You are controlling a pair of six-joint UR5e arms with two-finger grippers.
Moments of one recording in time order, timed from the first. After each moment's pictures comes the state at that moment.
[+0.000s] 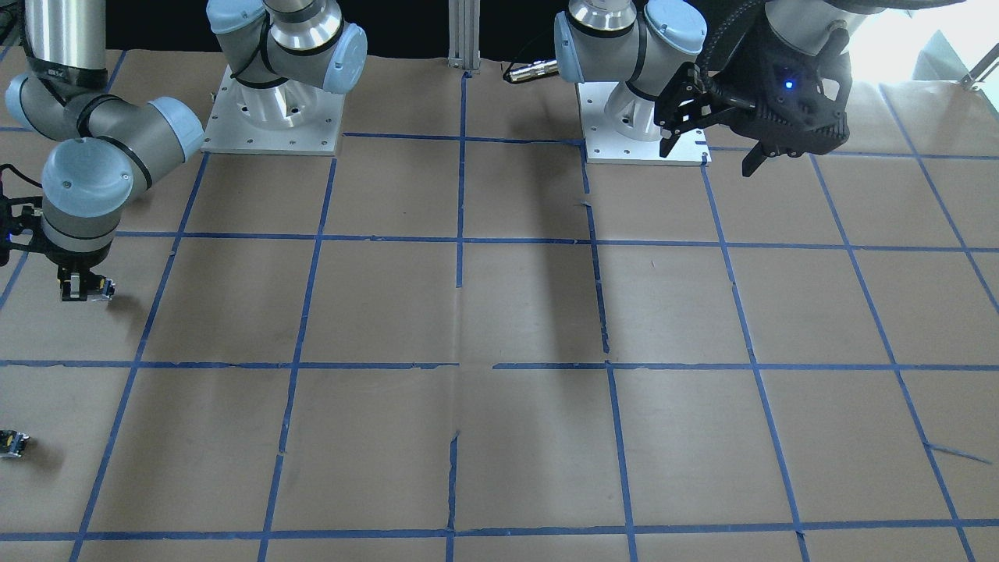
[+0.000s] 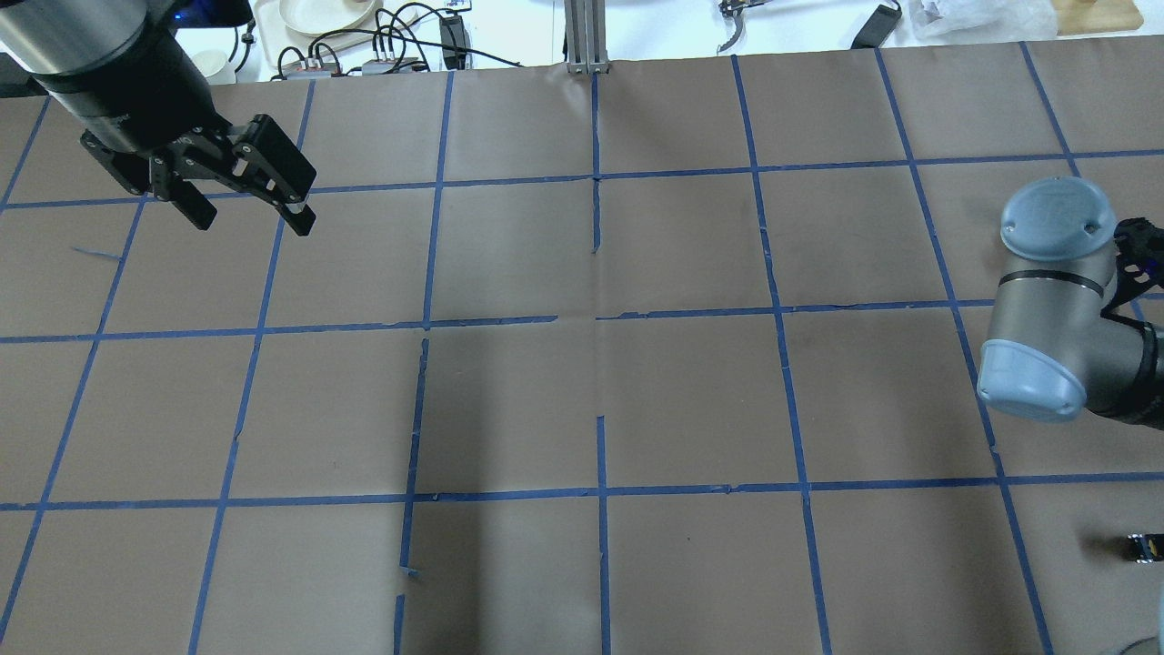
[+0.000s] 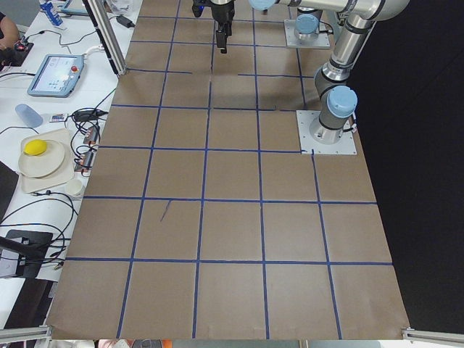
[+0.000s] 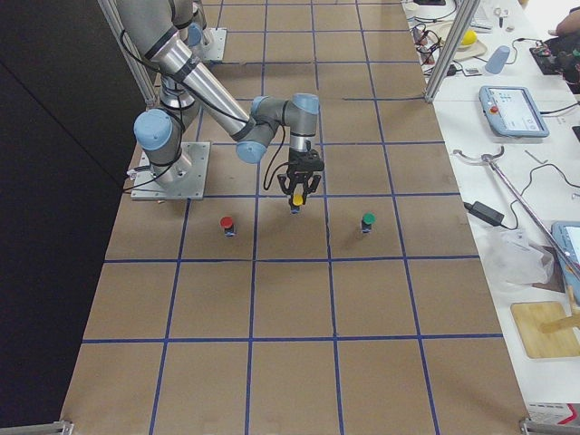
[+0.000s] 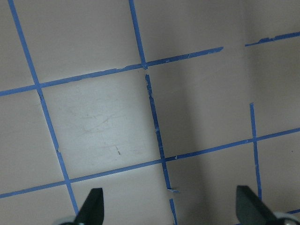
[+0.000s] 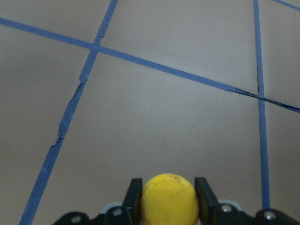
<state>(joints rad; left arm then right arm) -1.49 -1.56 -1.44 -1.81 1.50 0.27 1.17 -1.34 2.22 -2.68 -2.16 0.82</state>
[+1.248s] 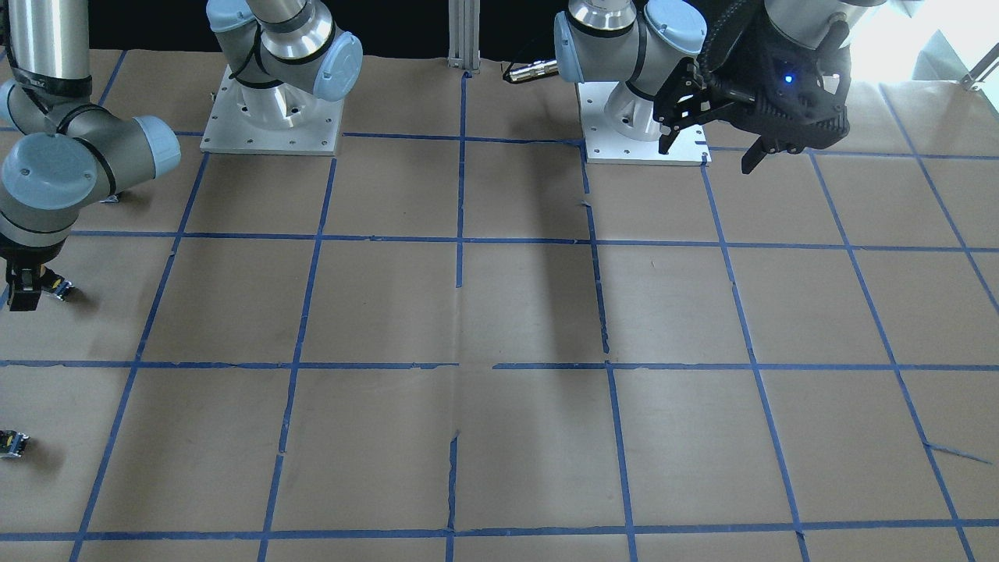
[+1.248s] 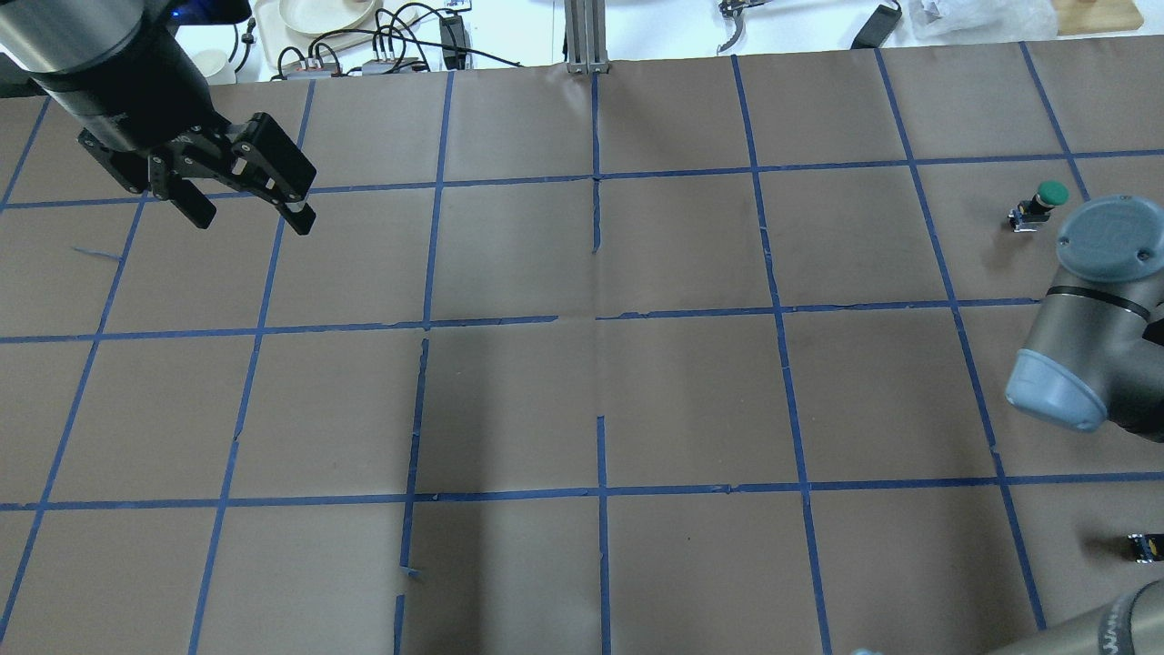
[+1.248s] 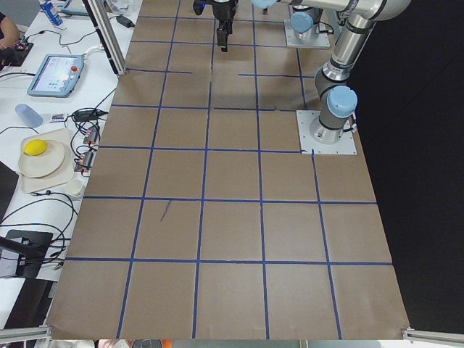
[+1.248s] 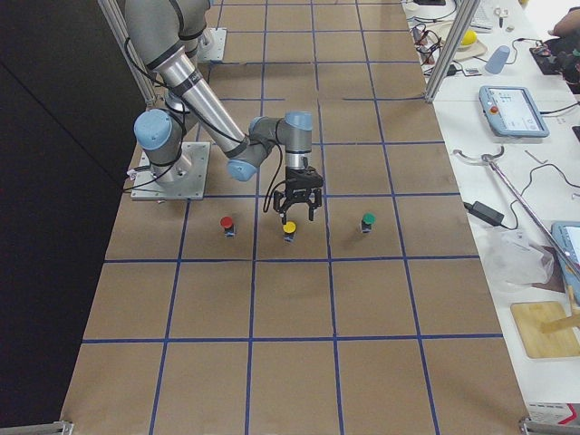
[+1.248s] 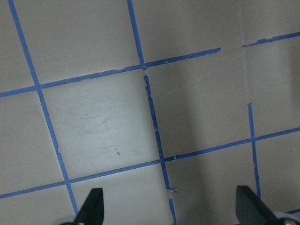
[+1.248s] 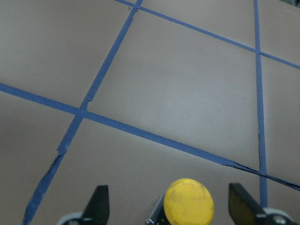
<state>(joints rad) -1.49 -1.55 -1.44 -1.81 1.50 0.27 1.07 -1.29 2.22 -2.91 -2.17 0.61</state>
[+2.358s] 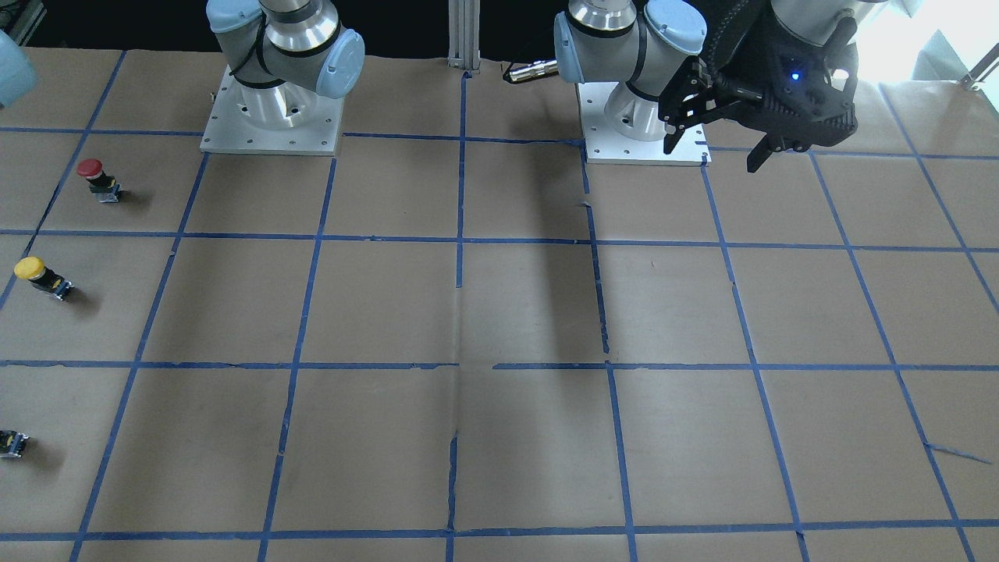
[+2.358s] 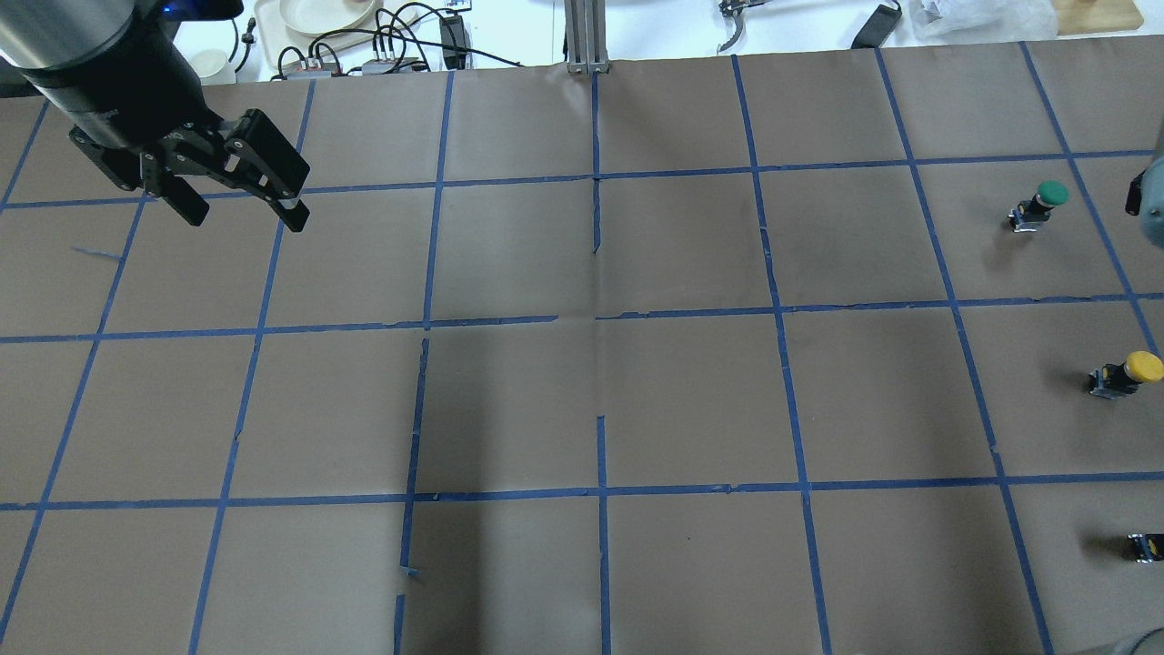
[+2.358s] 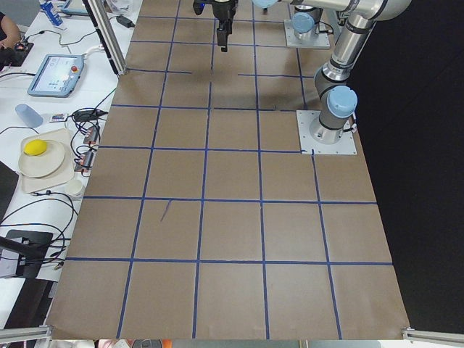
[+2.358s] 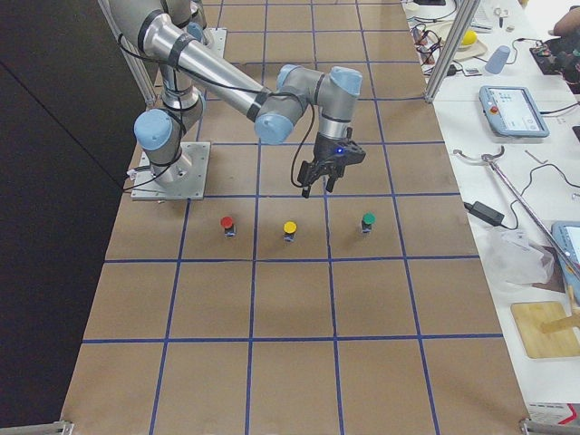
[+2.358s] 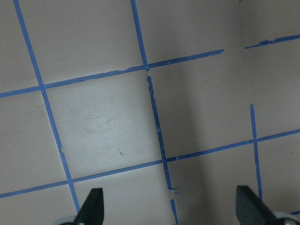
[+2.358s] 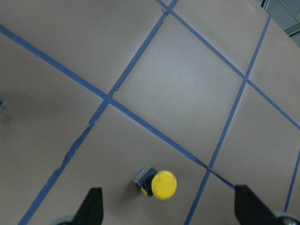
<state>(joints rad) -1.48 -1.55 -1.44 -1.81 1.50 0.27 1.14 -1.40 1.70 -1.89 -2.04 0.47</state>
